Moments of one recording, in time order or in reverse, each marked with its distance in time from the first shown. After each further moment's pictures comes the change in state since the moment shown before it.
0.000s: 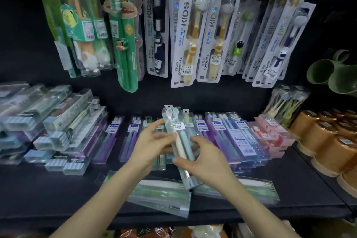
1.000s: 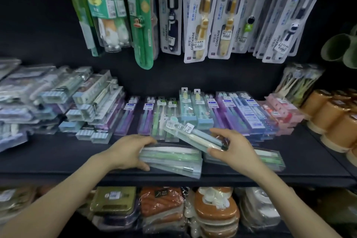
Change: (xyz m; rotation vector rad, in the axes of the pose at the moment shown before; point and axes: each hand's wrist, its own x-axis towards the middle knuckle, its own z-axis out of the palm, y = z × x) left_hand -0.030 -0.039 -0.119 1.541 -0.400 0.245; right_hand -0.040 0.048 -0.010 -0.059 -0.003 -0.143
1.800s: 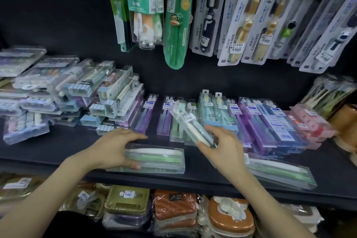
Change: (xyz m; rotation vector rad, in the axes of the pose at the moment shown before) left_hand -0.054 -0.056 -0.026 -0.065 0.065 -0.113; right_hand 0.035 -0.053 0.070 -0.134 0.198 -0.057
